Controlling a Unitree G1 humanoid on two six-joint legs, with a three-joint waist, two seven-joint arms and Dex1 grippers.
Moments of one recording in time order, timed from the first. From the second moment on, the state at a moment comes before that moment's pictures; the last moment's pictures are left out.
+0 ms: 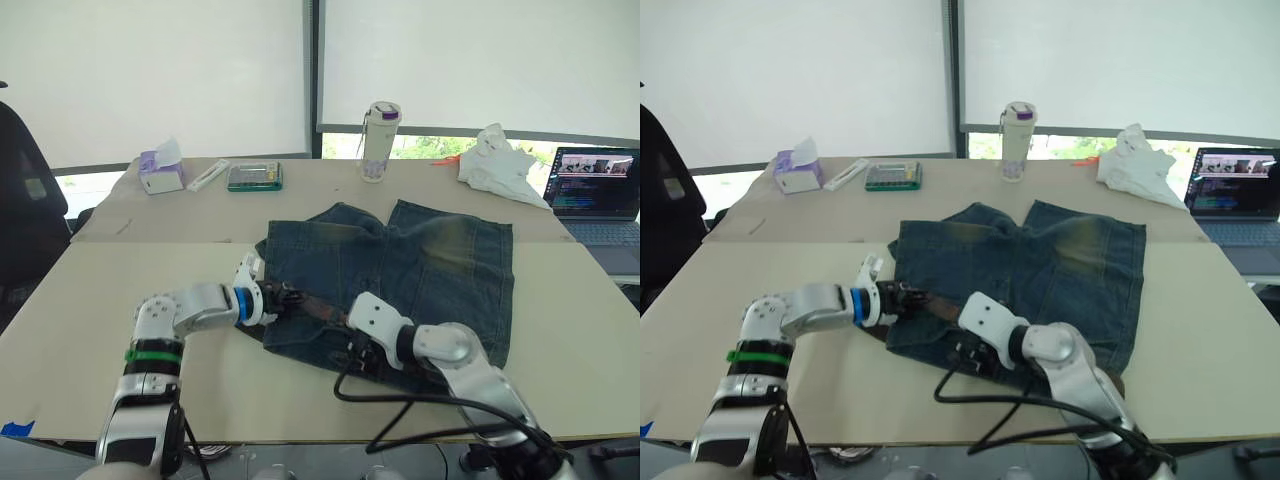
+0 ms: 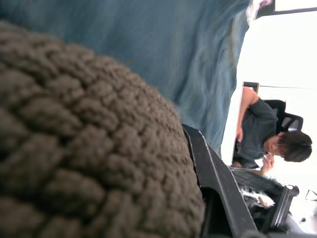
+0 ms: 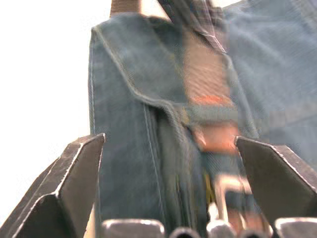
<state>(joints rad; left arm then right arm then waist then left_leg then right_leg) -0.50 0.39 0.18 0.30 -1.88 1.23 0.55 -0.25 -0.44 0.28 -0.60 -0.13 0.85 0.84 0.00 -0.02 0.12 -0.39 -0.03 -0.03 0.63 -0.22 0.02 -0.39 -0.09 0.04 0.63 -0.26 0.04</state>
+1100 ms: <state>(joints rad) -0.50 0.20 0.44 0.54 -1.97 1.47 0.57 -0.23 -0.76 0.38 -0.59 -0.33 0.39 0.76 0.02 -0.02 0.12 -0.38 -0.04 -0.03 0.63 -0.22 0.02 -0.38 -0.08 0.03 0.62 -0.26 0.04</state>
